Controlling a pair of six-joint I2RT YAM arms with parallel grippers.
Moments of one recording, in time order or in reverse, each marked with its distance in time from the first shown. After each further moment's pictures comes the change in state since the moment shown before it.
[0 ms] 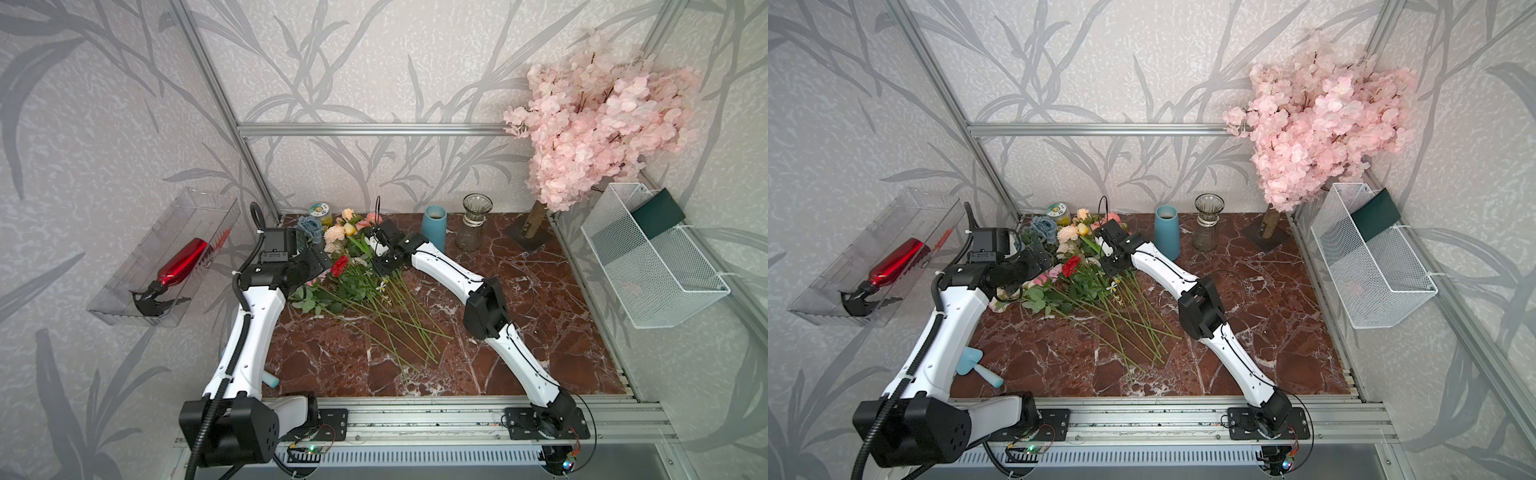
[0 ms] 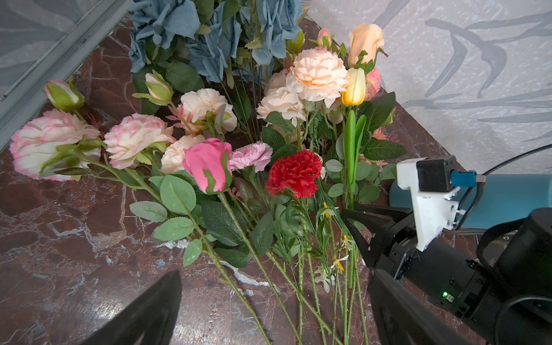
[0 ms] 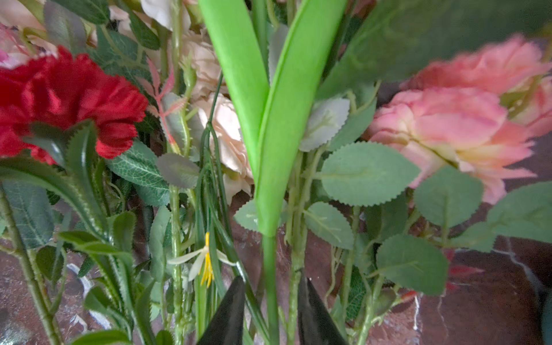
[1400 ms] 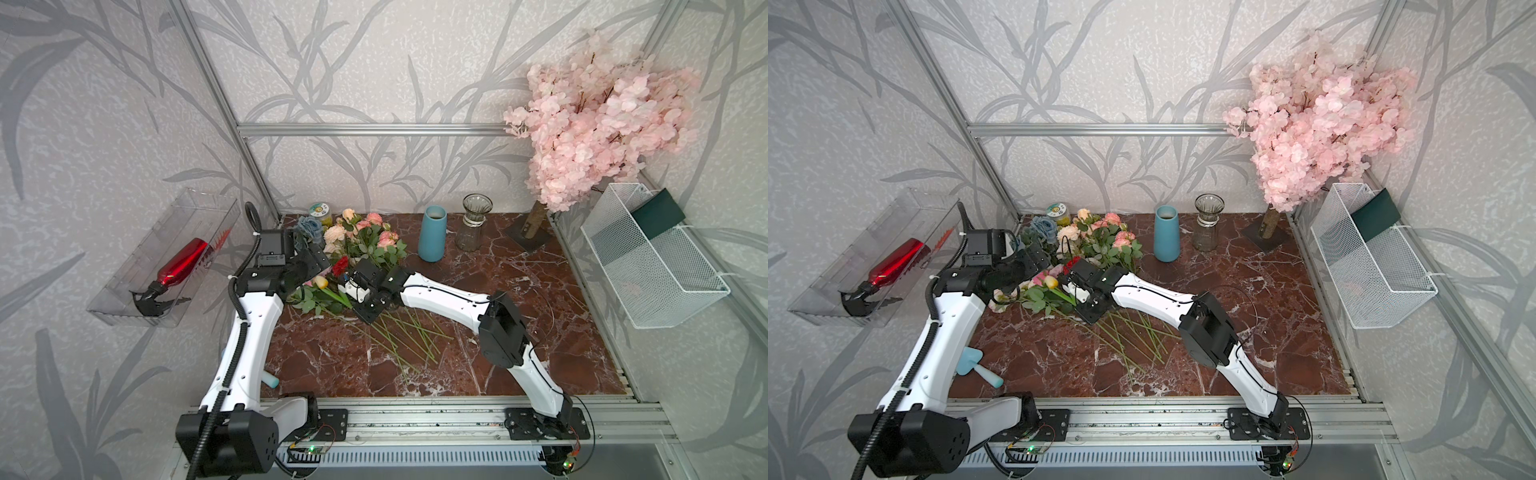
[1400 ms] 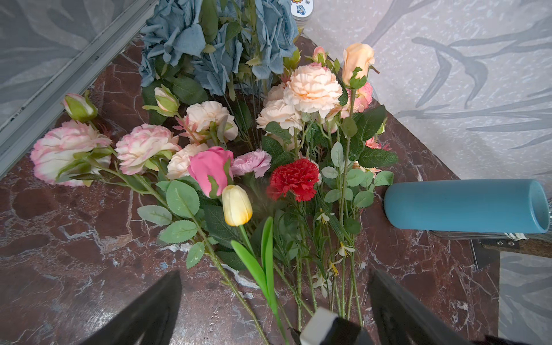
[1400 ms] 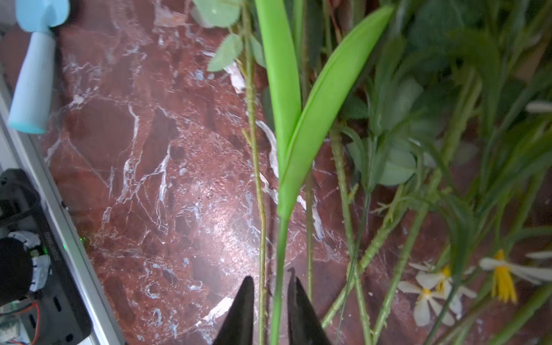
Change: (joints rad) left arm 0.000 -0.044 0.000 0.000 -0.022 -0.002; right arm 0.256 -0.343 -0.520 0.081 -0.051 0.010
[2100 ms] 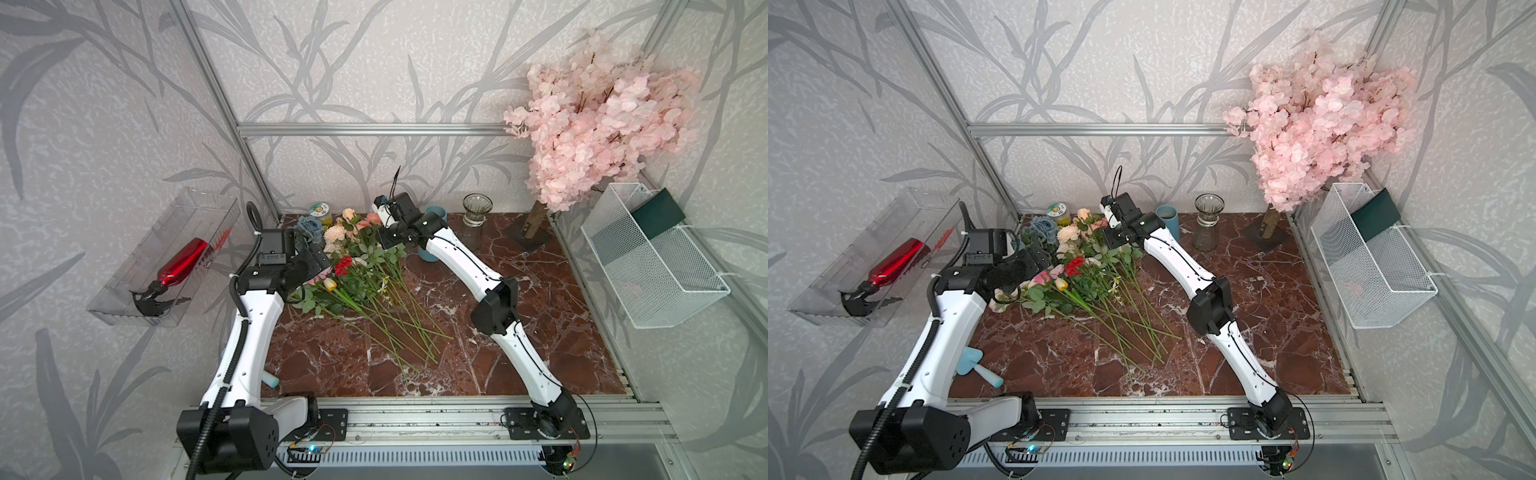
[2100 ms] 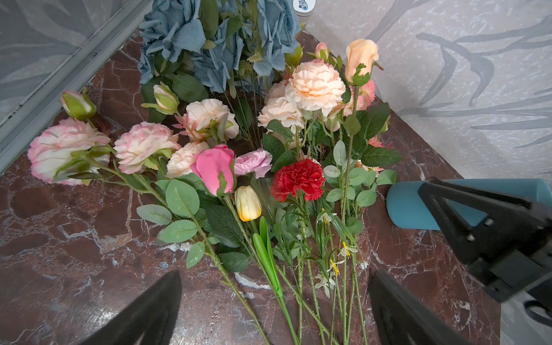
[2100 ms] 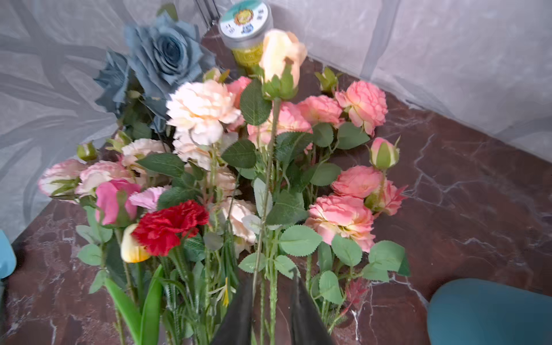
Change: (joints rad) left arm 0.000 0.018 0.000 0.001 0.003 0.001; right arm -0.310 0.322 0.706 -0.068 0.010 0.042
